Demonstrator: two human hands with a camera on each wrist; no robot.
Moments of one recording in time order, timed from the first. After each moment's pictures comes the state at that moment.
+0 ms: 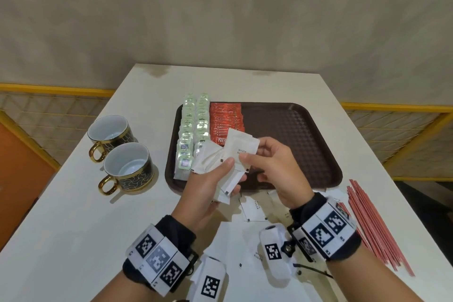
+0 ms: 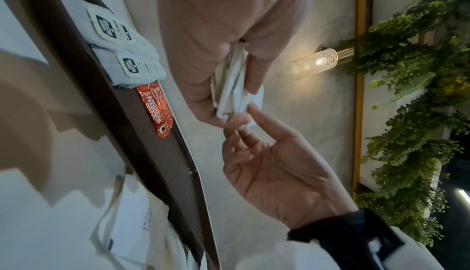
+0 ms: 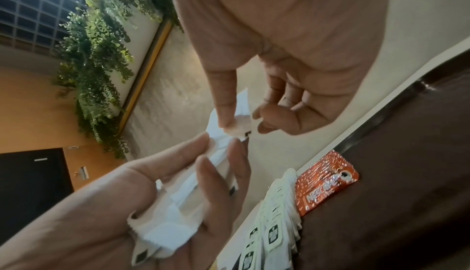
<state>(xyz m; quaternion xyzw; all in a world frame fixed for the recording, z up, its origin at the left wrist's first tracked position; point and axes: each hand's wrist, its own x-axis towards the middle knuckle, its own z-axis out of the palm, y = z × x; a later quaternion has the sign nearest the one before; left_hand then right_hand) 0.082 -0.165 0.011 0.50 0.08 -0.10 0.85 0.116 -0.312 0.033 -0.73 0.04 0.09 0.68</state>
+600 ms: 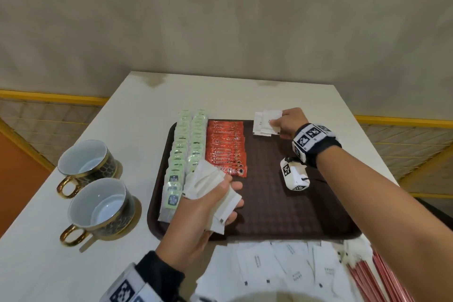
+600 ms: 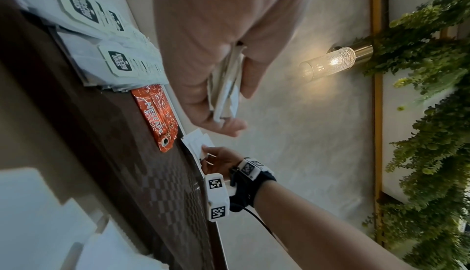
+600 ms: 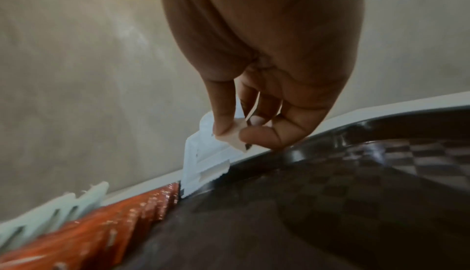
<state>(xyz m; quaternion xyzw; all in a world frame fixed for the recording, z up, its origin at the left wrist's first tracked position) 0.135 -0.168 0.006 0.48 0.12 -0.10 0.86 0.383 -0.366 -0.013 -0.84 0.15 0.09 0.51</state>
